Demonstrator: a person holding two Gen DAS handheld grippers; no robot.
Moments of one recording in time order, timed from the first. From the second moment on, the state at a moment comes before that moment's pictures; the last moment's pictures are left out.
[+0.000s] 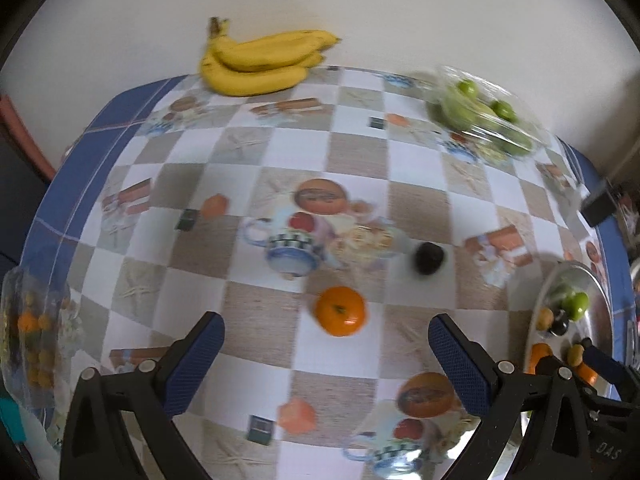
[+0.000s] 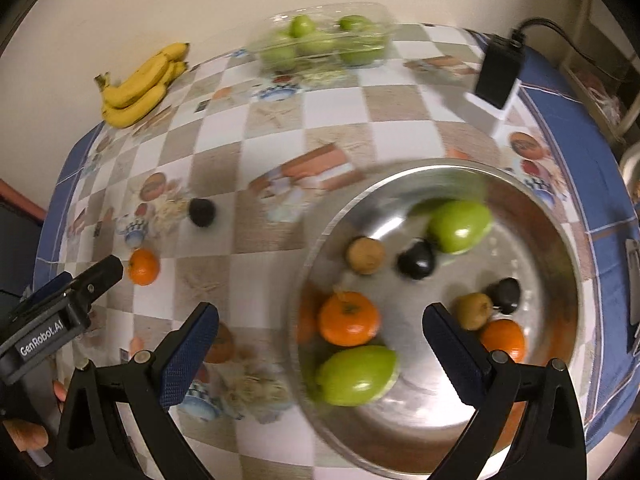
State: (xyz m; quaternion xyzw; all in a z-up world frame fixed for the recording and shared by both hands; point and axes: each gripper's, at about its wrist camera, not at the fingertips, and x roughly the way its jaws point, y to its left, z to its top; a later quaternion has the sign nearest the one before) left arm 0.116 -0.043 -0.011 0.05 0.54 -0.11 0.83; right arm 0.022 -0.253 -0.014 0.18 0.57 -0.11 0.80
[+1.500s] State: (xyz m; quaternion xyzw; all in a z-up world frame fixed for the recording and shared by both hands) left arm 0.142 -0.017 -0.045 -0.01 0.59 -0.12 0.80; right arm 0.104 -0.210 -0.030 0.20 0.53 -0.05 0.82
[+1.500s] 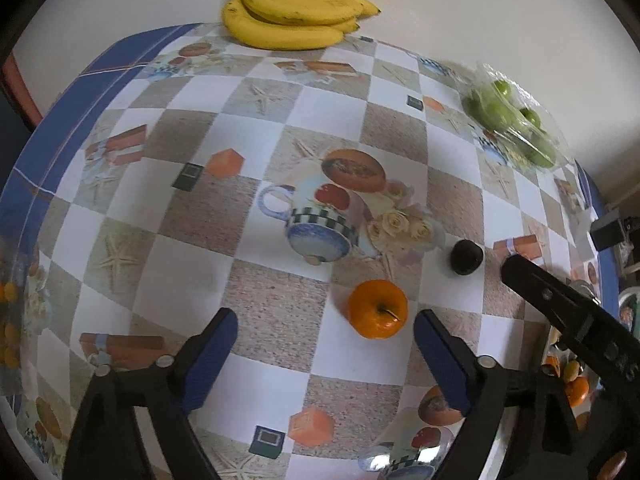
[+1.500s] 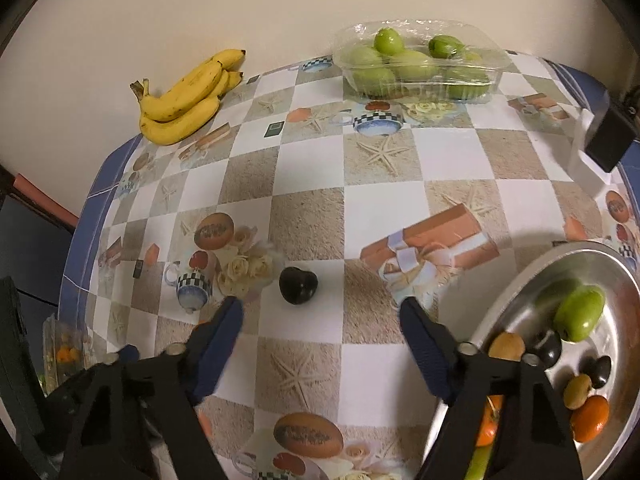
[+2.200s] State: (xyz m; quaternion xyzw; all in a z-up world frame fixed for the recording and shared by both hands) left arm 0.148 -0.046 -0.059 -0.01 0.60 -0.16 0.79; right arm 0.138 -0.200 -0.066 0.20 0.55 -0.03 0.81
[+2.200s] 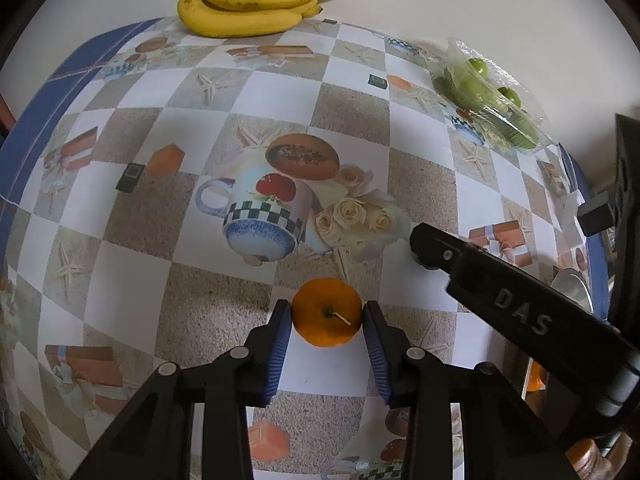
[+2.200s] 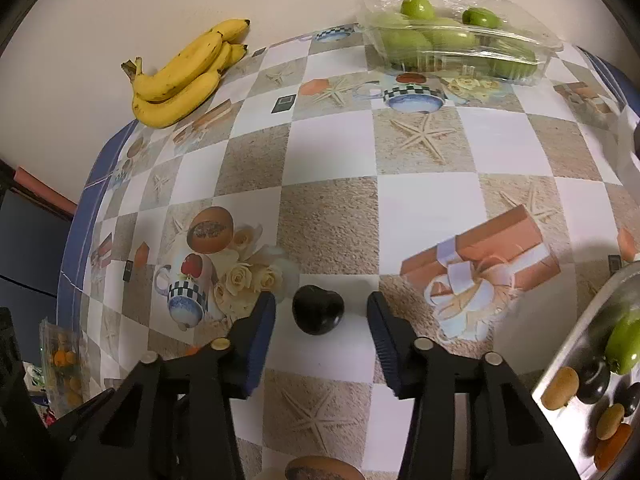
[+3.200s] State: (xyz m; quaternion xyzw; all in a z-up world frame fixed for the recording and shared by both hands) left arm 0.158 -0.014 -0.038 -0.05 0.57 -0.12 0.81; right arm 0.137 -0.189 -0.060 0.18 0.56 -0.04 0.81
